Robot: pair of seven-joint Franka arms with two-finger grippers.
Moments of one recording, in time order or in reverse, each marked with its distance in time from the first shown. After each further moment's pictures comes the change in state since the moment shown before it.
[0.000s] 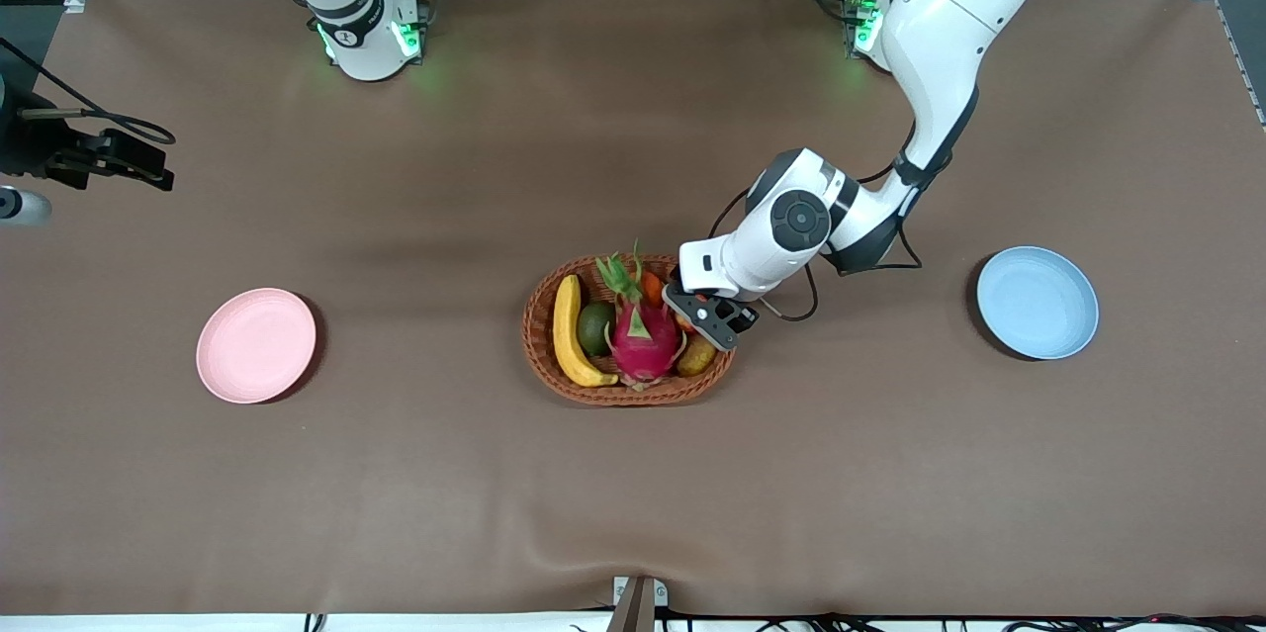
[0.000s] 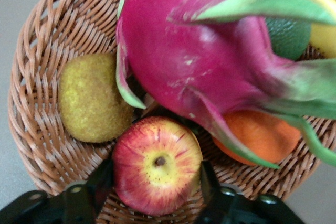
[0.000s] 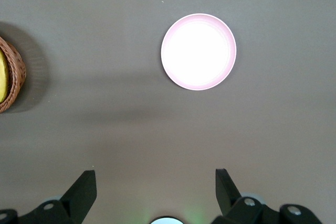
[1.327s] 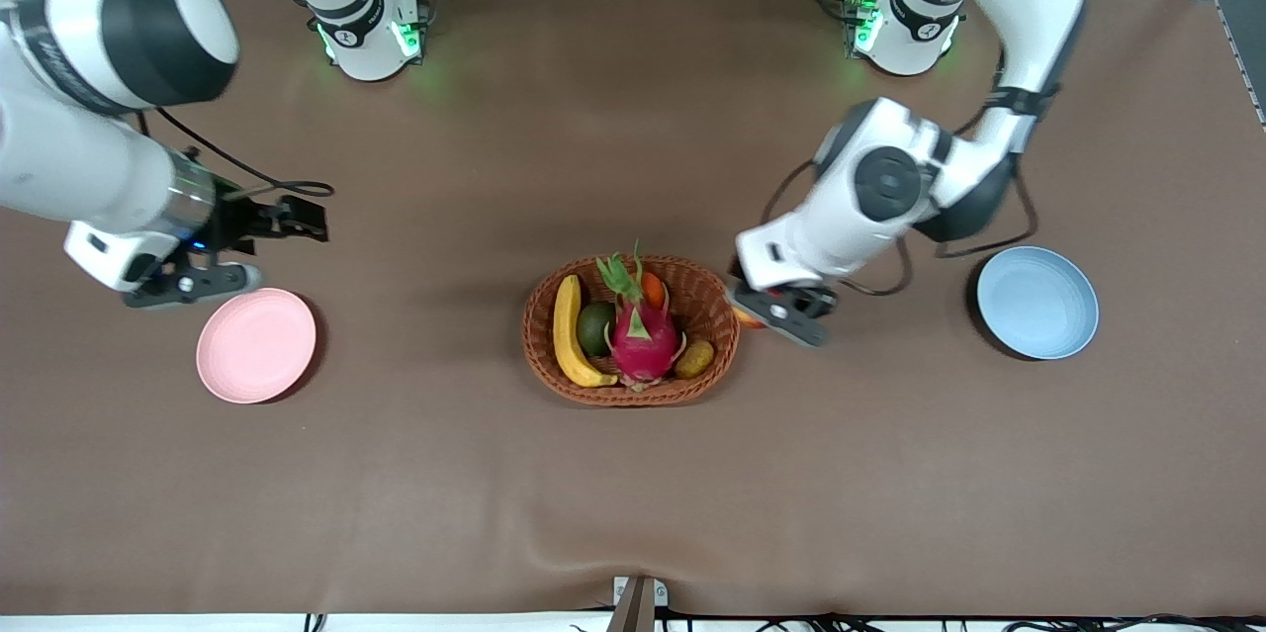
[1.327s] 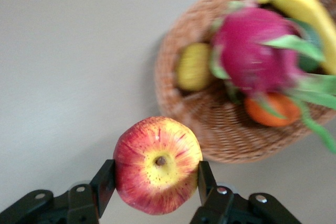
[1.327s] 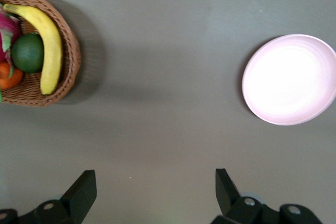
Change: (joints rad) left arm 0.154 -0.243 0.004 0.025 0.002 -0.344 -0.135; right arm 0.207 0.180 0.005 -0.010 0.109 0.159 0.008
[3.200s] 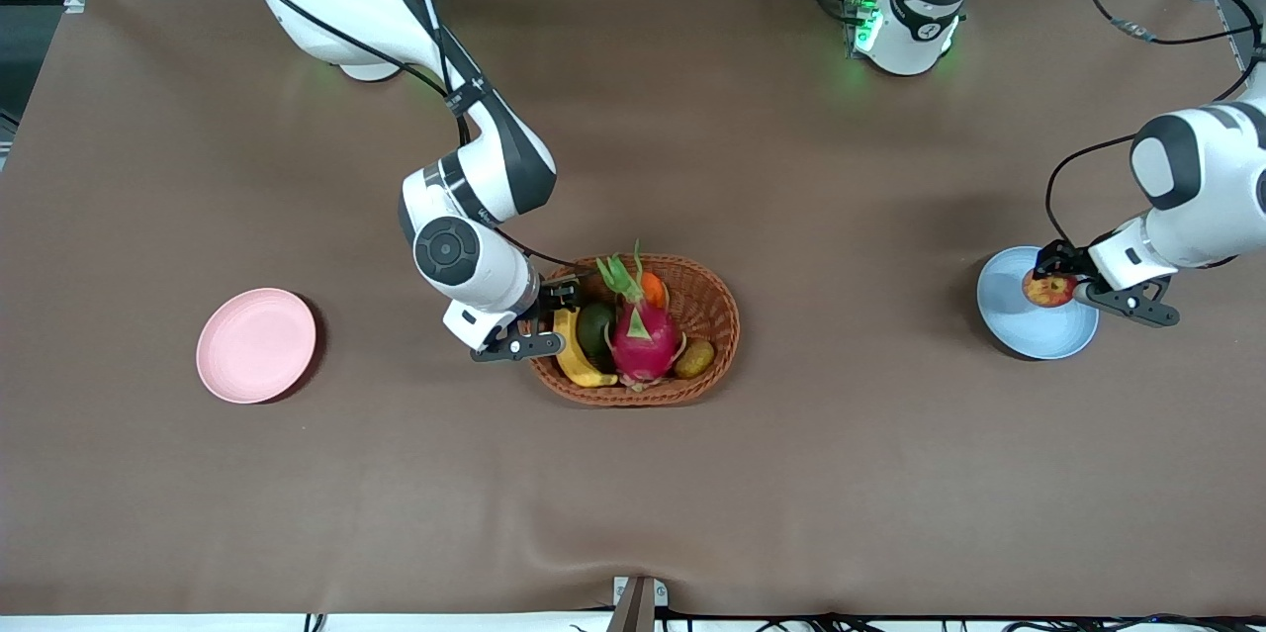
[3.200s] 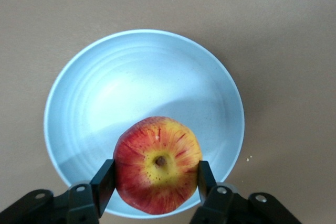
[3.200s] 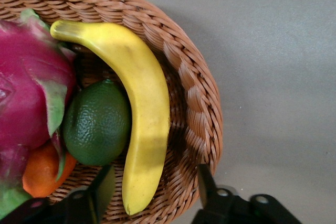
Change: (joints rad) left arm 0.744 -0.090 0.005 -0.419 0.093 0.185 0.529; right arm 0.353 0.425 -0.001 0.002 0.100 0.553 0.316
